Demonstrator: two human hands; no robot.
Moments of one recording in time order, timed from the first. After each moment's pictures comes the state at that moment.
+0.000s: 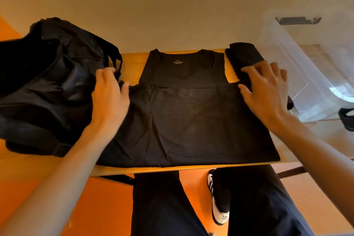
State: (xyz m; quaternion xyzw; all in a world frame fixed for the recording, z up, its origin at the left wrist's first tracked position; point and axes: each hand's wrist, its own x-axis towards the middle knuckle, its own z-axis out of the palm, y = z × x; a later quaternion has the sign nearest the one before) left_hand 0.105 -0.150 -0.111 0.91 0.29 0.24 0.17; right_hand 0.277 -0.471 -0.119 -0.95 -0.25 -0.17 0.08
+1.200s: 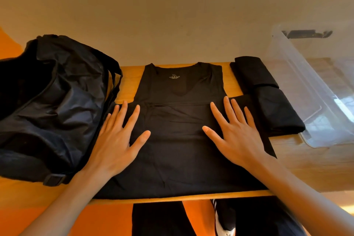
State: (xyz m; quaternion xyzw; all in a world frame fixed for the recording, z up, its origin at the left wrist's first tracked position) left_hand 0.076 -0.141 -0.160 0.98 0.17 0.02 0.11; right_hand 0.238 -0.427 -0.166 -0.95 -0.29 0.04 0.02
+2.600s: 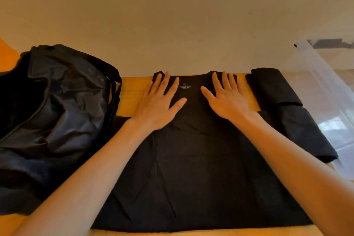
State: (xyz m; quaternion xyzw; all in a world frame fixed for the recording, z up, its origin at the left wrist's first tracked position) left_hand 0.243 -0.122 -0.144 0.99 0.10 -0.03 0.08; right_hand 0.361 -0.315 -0.146 -0.97 -0.23 0.10 0.07
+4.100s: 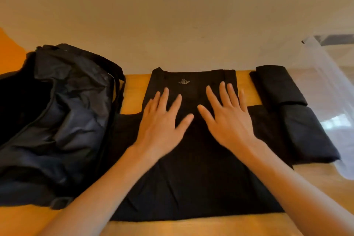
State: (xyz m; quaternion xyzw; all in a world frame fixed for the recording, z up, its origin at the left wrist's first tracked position) left_hand 0.189 -0.165 -0.130 0.98 0.16 -0.01 0.13; right_hand 0.292 -0.333 -0.139 -0.95 -0.29 0.03 0.07
